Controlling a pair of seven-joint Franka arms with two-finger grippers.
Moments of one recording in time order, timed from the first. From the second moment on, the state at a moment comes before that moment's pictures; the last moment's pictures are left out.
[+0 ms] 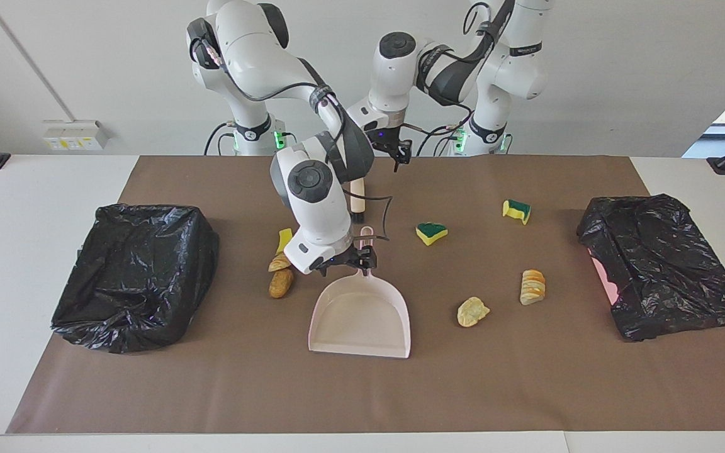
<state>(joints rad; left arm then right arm) -1.00 -0.07 0.02 -2.21 -0.08 2.16 -0.54 0.39 0.60 0.05 -1.32 0.12 1.91 0.44</state>
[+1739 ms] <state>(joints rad) -1.18 -0.01 0.03 -2.33 -0.18 2.30 -0.70 0.41 0.49 0.04 -1.47 0.12 1.90 0.27</state>
